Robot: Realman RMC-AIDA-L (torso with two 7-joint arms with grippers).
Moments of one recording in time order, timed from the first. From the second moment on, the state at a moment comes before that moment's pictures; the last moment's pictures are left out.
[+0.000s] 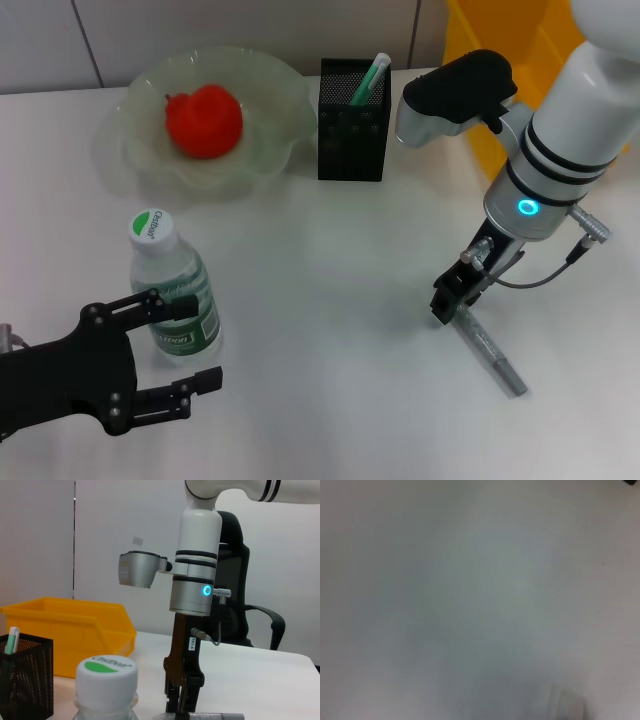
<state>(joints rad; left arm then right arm) -0.34 -2.07 0.76 0.61 1.89 1.78 -0.99 0.85 2.08 -1.44 -0.92 -2.69 -1.49 2.86</state>
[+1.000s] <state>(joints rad) -0.34 -2.07 0.76 0.60 1.89 1.78 -0.99 0.77 2.08 -1.41 -1.26 -2.69 -1.55 2.85</state>
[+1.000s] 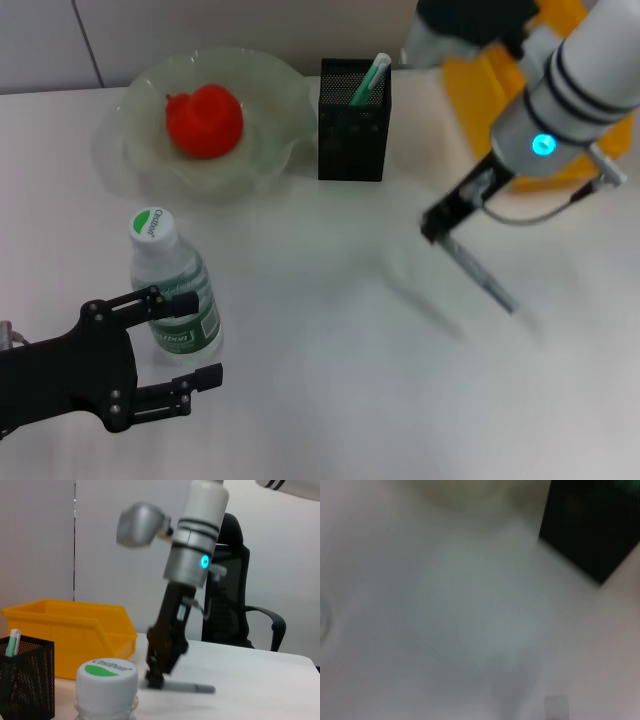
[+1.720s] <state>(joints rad) -0.34 -2.07 0.76 0.60 1.88 1.77 -0.99 0.59 2.08 -1.50 -1.50 -2.67 -0.96 2.72</state>
